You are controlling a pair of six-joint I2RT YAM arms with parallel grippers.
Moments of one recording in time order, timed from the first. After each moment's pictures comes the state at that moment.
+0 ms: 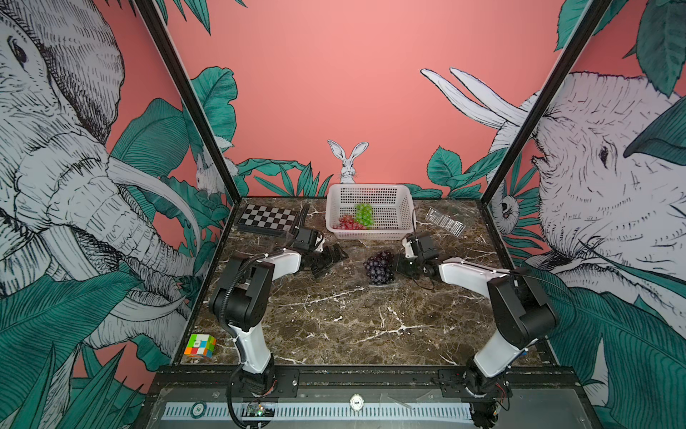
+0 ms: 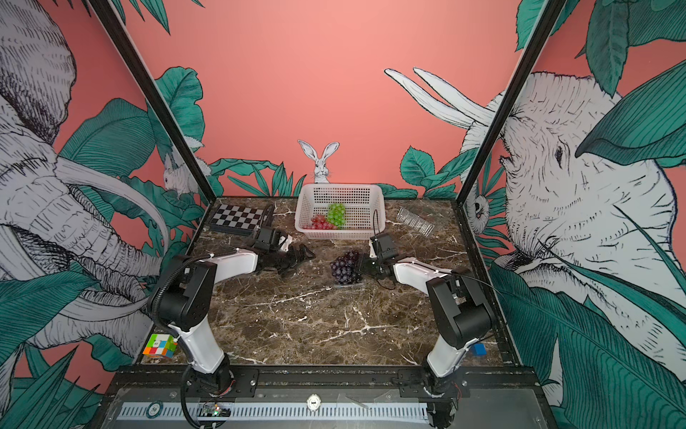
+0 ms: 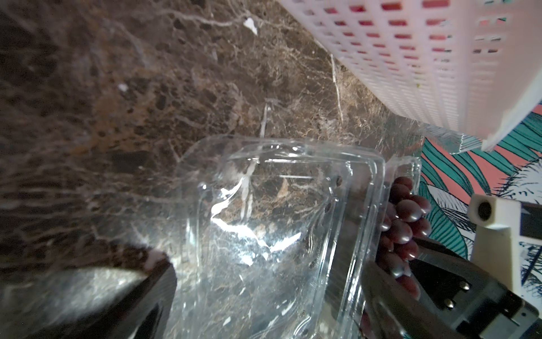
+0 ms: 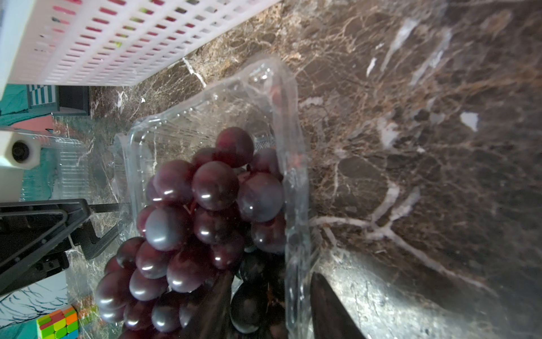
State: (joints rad) left arm -0.35 1.80 0.99 -0.13 0.52 -0.76; right arm 0.43 1.68 0.91 -0.15 -0.29 0.65
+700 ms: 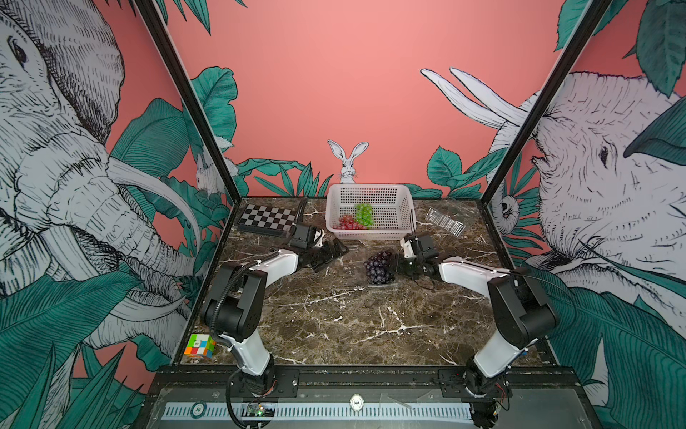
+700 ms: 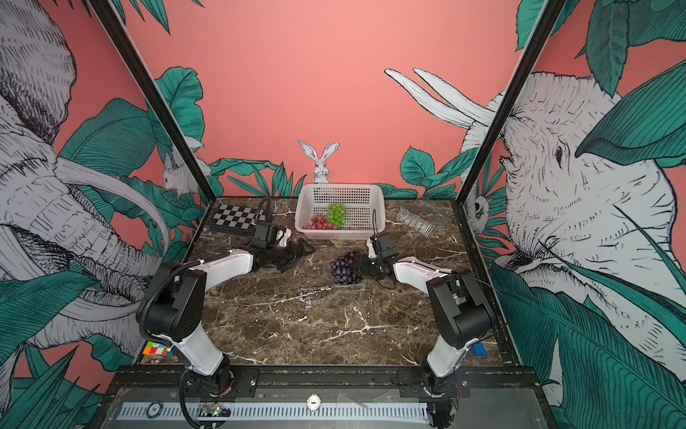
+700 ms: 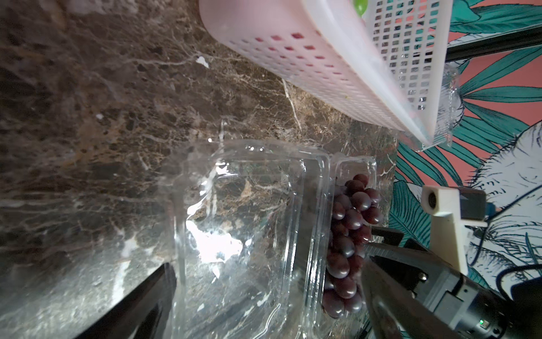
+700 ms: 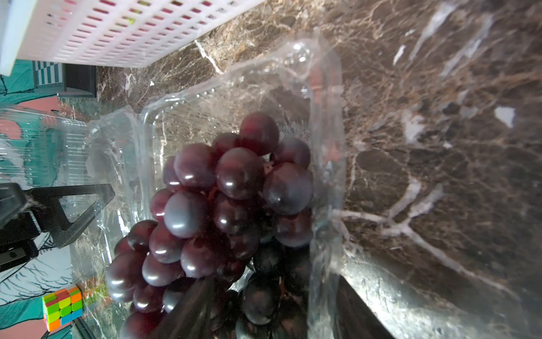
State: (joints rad) left arm -0.36 1.70 0.99 -0.13 0.51 -0.75; right arm 0.43 1.68 0.93 -0.17 -0.34 0.62
